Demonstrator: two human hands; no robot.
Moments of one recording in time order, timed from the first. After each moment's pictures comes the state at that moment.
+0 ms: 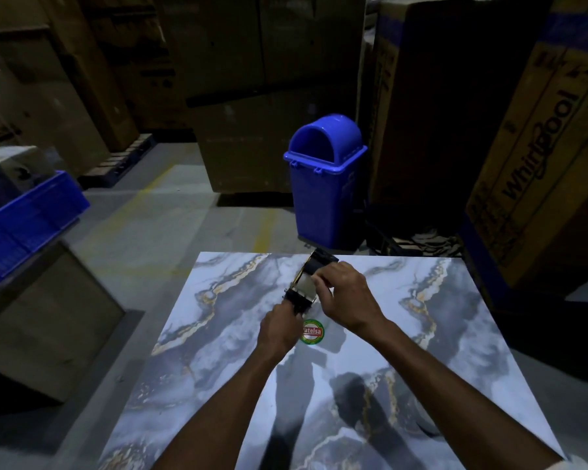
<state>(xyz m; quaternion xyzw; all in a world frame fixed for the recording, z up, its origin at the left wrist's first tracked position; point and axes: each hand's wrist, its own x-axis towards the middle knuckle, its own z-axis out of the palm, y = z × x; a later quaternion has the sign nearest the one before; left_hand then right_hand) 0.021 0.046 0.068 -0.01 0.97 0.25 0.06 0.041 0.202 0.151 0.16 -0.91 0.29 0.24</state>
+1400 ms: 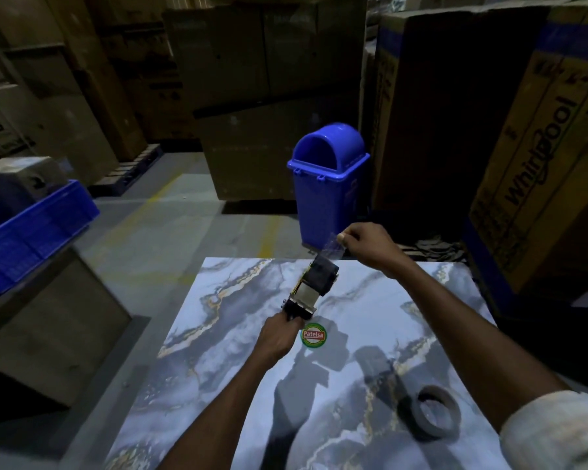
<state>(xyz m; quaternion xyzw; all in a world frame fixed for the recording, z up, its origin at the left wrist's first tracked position) 0.039 0.028 0.076 -0.07 0.86 0.47 0.16 -0.006 0.250 0.228 -0.01 -0.91 0.41 0.03</state>
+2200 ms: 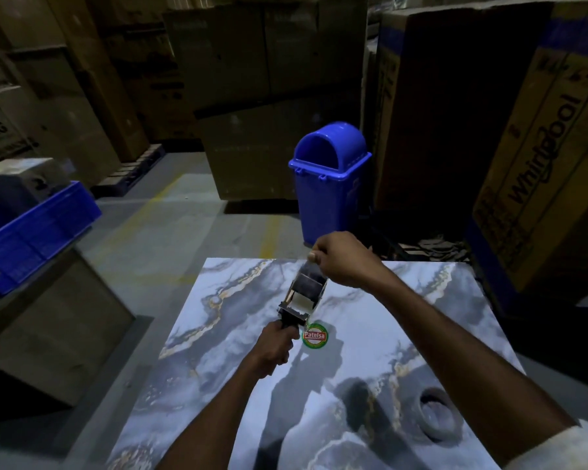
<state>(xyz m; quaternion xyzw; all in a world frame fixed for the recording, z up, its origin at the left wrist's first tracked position) 0.038 0.015 0.053 -0.11 0.74 0.62 0.23 0.030 0.197 0.262 0.05 -0.95 0.32 -0.02</state>
